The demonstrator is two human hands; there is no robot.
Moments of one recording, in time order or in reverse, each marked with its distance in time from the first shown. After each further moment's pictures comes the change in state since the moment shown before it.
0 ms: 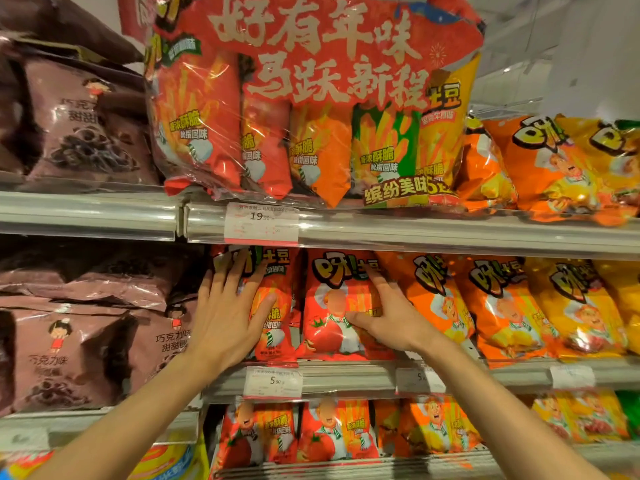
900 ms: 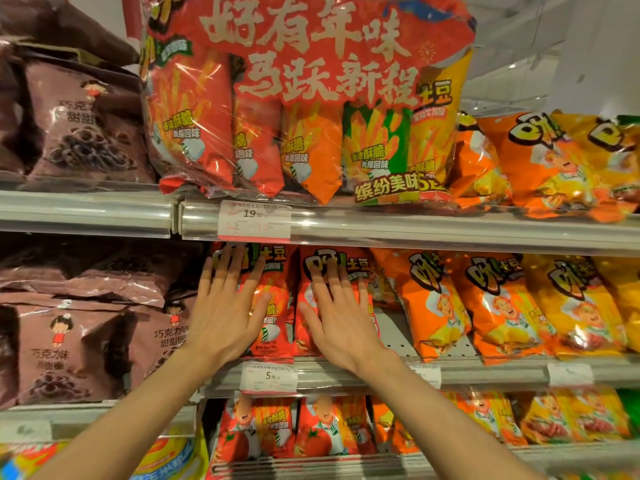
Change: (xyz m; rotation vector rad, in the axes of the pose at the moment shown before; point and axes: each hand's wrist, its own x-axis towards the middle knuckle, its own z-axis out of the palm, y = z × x) left_hand -0.001 0.004 -0.003 0.104 0.052 0.068; right_hand -0.005 -0.044 0.060 -0.459 0.265 -0.312
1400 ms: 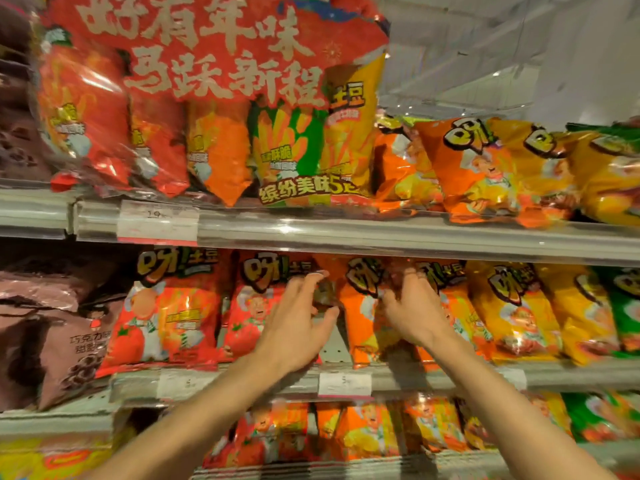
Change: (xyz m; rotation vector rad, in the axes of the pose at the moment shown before) left_hand 0.038 0.199 0.004 -0.722 -0.138 -0.085; right_hand -0.030 0.176 -0.092 0.192 -0.028 0.478
